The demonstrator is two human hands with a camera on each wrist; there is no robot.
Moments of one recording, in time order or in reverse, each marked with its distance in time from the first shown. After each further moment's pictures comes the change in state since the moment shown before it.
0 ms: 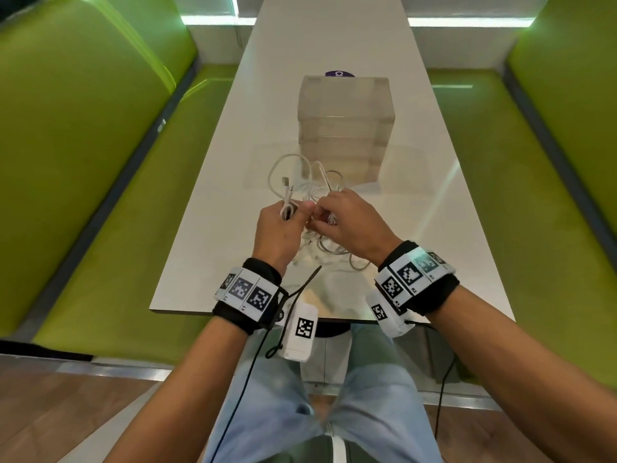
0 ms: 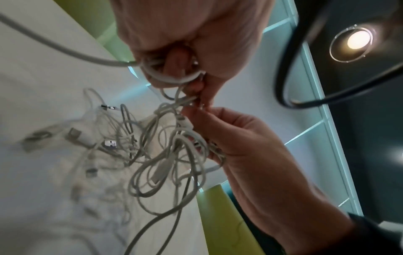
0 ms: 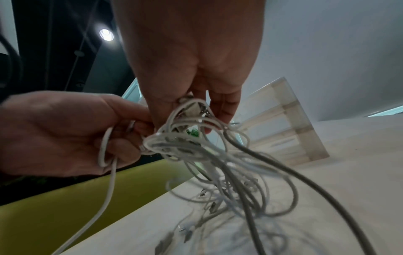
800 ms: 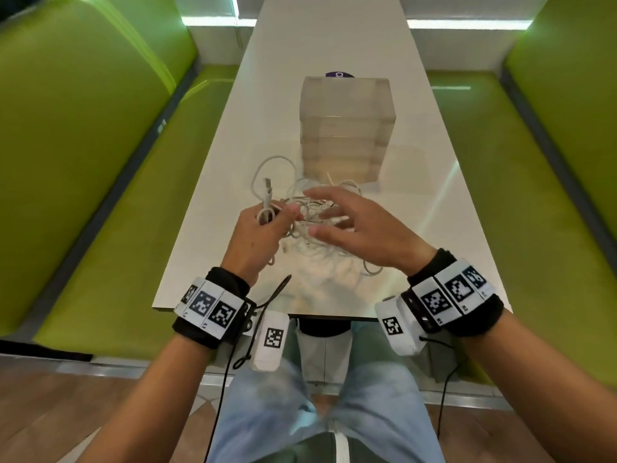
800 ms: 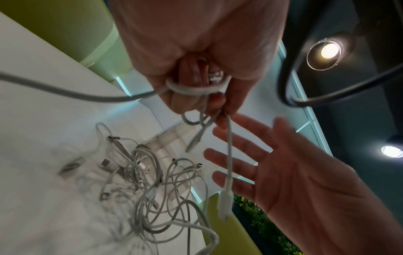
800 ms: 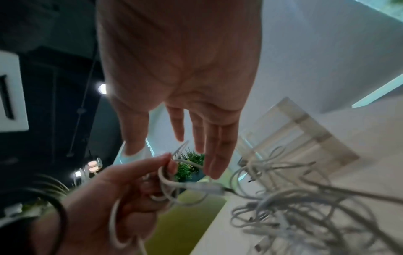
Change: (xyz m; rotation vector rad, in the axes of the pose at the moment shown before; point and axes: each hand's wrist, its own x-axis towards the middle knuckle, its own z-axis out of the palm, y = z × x) left_hand -0.018 0.011 -0.043 0.021 -0.141 0.039; right_hand -0.030 -0.027 -0.036 0.465 -0.141 0.069
